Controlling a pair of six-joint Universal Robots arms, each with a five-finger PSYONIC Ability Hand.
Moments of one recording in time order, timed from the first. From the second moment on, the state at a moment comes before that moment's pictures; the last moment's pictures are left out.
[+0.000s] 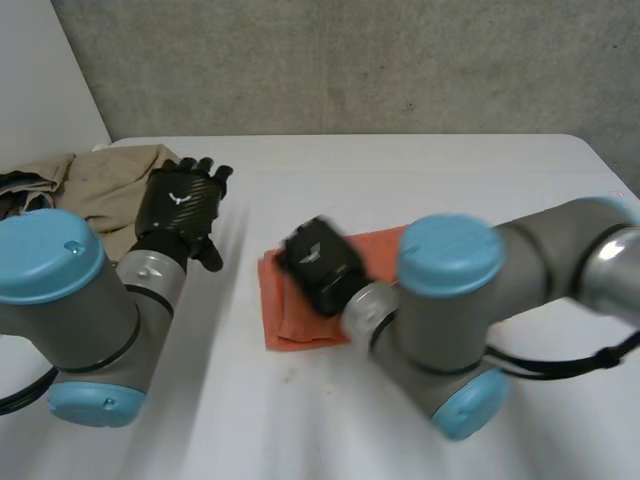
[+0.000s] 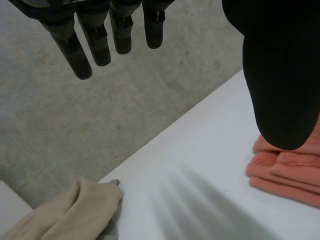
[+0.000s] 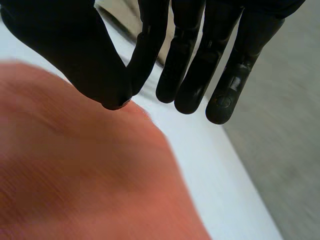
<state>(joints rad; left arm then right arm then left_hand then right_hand) 4.25 -1.90 -1.70 3.59 -1.68 3.47 2.35 -0.90 1.26 -0.15 1.39 2.49 0.19 0.20 0.21 0.21 0.05 1.00 1.18 1.18 1.19 1.00</state>
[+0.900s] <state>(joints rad) 4.26 -1.90 -1.73 3.59 -1.67 3.47 1.63 -1.04 1.70 -0.21 1.17 2.58 0.19 0.20 0.21 0.21 0.05 0.56 0.65 0.65 0.65 0.45</state>
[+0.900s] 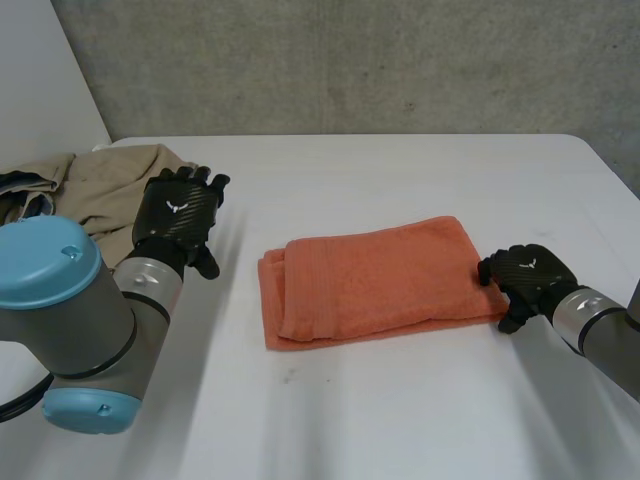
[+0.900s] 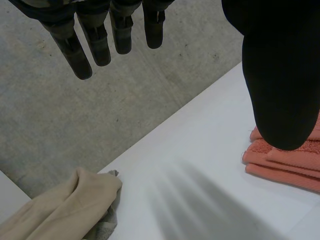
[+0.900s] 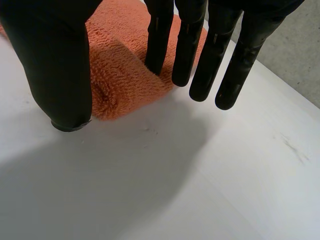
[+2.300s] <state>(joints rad) 4.19 -1.93 -1.56 3.51 -1.66 3.37 2.24 -0.96 1.15 0.04 1.46 2.91 0.19 0.20 0.21 0.21 0.05 0.21 0.22 0.22 0.24 0.07</state>
